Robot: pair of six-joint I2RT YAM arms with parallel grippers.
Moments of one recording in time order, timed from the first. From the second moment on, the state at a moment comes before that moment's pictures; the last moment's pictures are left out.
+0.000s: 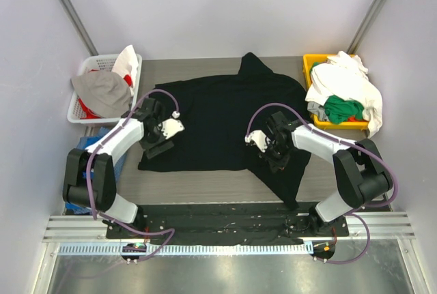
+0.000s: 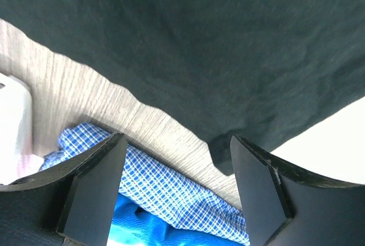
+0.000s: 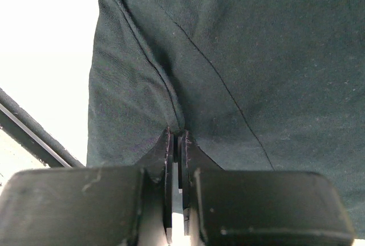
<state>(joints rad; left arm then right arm) -0.23 1.51 0.98 -0.76 -0.09 0.83 0.44 1.54 0.87 -0.76 -0.27 -0.59</state>
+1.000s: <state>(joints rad) -0.07 1.47 0.82 -0.84 0.11 0.91 0.44 1.49 0.82 -0.74 -0.25 -0.59</state>
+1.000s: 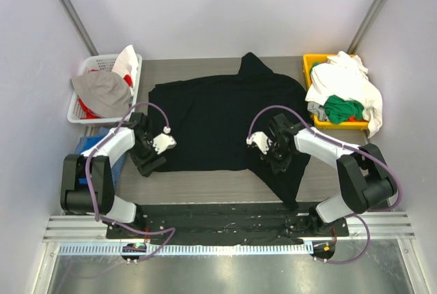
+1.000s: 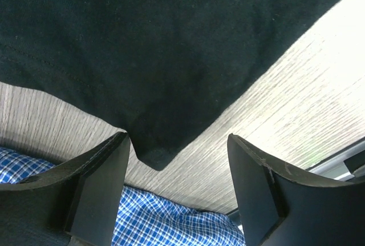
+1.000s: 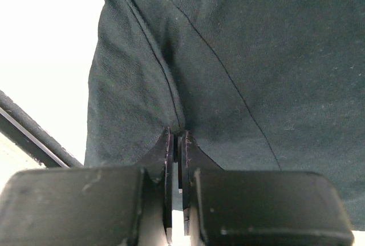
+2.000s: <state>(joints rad) -0.05 1.47 0.93 -0.88 0.13 0.86 0.44 1.38 1.01 -0.86 -0.16 -0.56</state>
